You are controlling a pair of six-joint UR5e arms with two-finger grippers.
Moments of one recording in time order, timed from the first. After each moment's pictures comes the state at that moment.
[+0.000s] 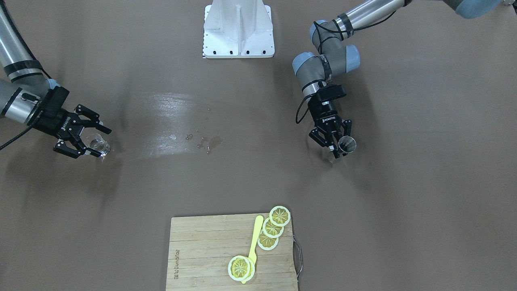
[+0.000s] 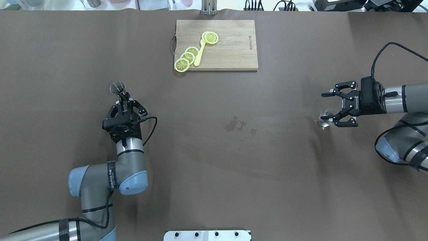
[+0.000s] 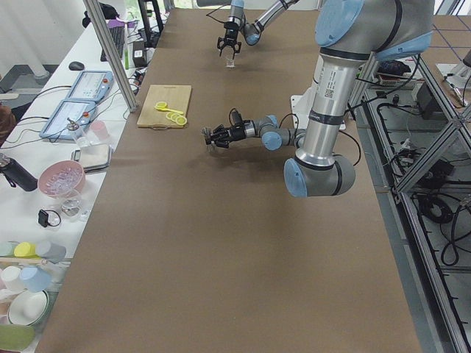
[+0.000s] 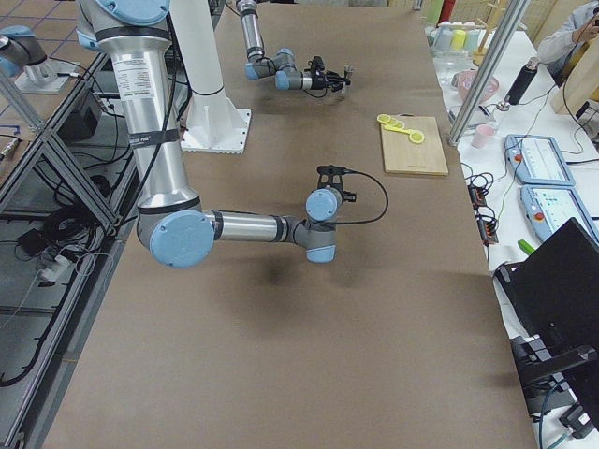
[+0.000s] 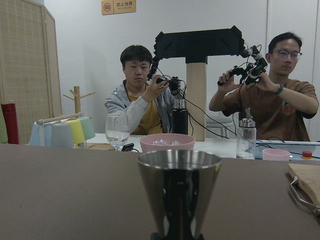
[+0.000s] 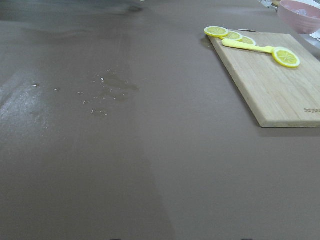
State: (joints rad) left arm -0.28 -1.97 -1.48 -1.81 -0.33 -1.80; right arm 0.92 -1.39 1.26 0.12 2.26 -0.02
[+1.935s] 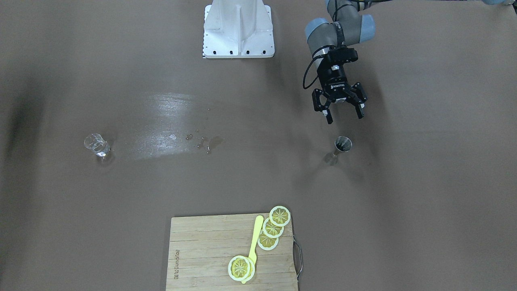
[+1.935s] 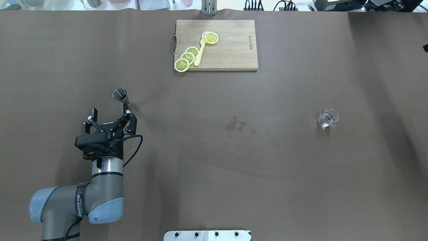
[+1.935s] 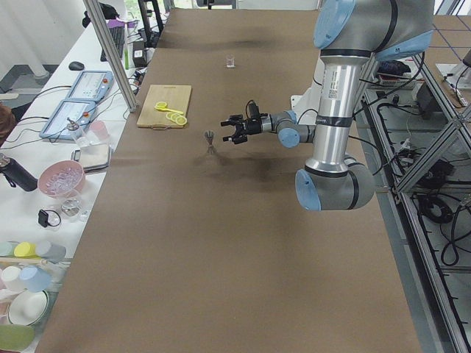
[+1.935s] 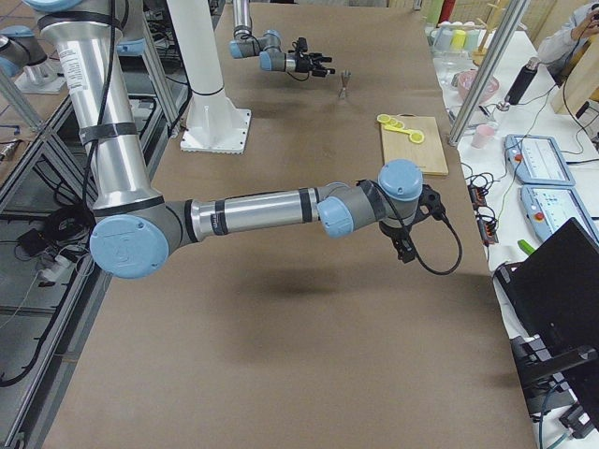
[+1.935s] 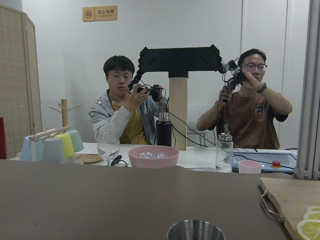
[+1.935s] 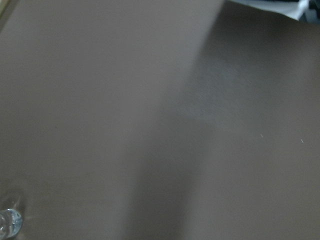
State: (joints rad) left arm -0.18 -1.77 -1.81 -1.74 -0.24 -1.74; right arm 1.51 -1.36 1.53 -1.42 2.45 -0.03
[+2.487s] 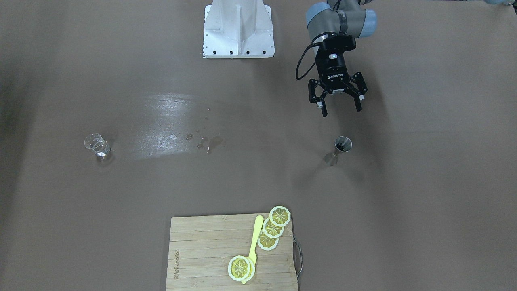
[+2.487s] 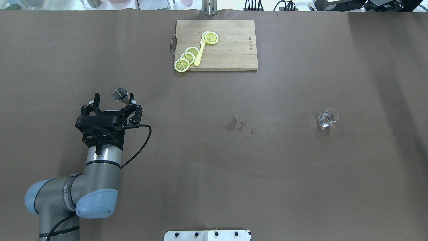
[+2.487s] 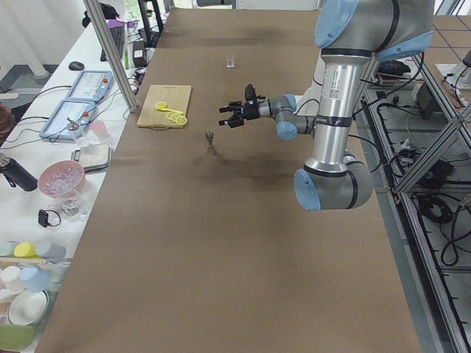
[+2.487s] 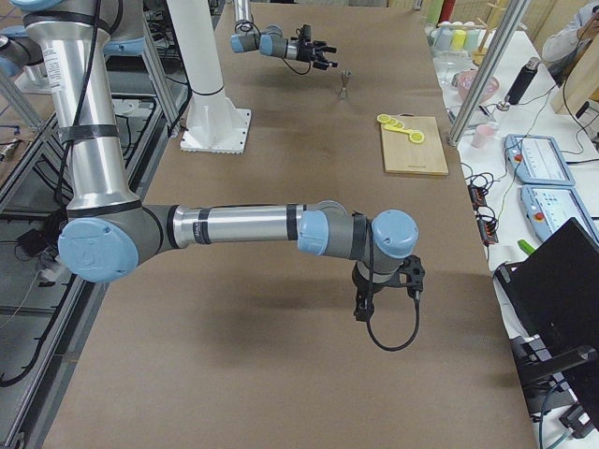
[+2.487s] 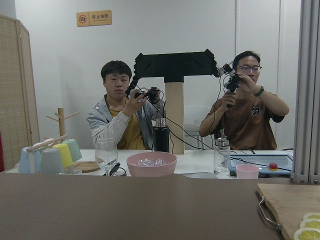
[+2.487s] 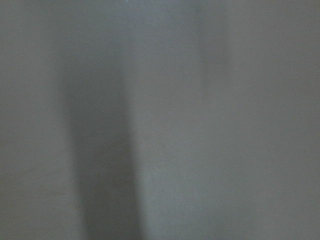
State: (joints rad) left arm -0.26 -1.80 -1.89 -2.06 -0.41 -1.15; right arm 1.60 -1.46 1.53 -1.77 2.36 -0.03
